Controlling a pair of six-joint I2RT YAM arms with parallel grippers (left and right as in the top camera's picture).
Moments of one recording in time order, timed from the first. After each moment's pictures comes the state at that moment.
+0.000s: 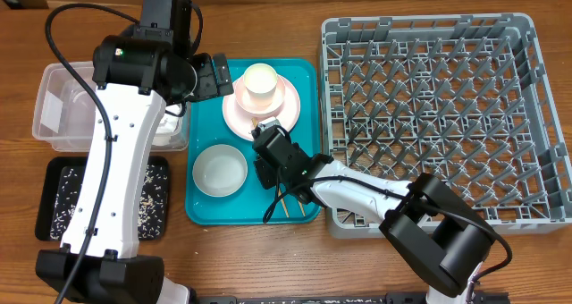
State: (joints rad) left arm -0.16 1.68 1.85 -1.31 -0.03 -0.39; right arm 0.86 1.94 1.11 -0.11 0.08 0.38
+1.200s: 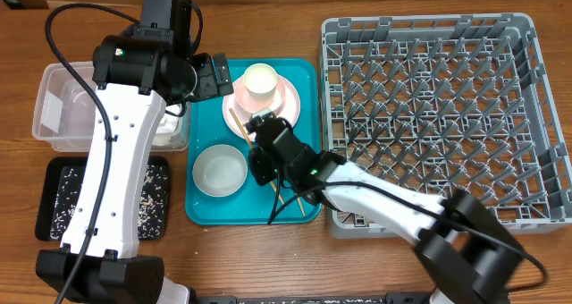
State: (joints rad) left arm -0.16 1.68 1.85 -1.31 -0.03 -0.39; right arm 0.85 1.79 1.11 -0.10 -0.03 0.38
